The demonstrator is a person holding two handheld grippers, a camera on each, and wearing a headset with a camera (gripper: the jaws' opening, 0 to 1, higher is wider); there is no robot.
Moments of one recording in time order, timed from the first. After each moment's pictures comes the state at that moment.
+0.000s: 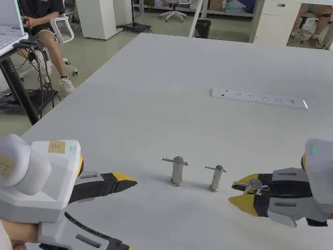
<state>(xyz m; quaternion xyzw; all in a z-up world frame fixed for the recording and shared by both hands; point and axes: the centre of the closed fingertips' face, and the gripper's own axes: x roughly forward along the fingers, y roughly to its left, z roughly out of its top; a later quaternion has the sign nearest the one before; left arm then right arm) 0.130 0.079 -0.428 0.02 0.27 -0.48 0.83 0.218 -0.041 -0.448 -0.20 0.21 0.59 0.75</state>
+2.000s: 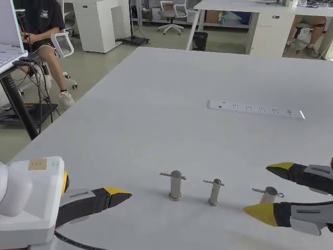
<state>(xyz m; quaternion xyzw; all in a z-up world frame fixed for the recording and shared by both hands) 0.136 0.080 -0.402 -0.05 0.24 -0.45 0.86 0.248 -0.072 -0.418 -0.15 0.19 0.50 0.83</state>
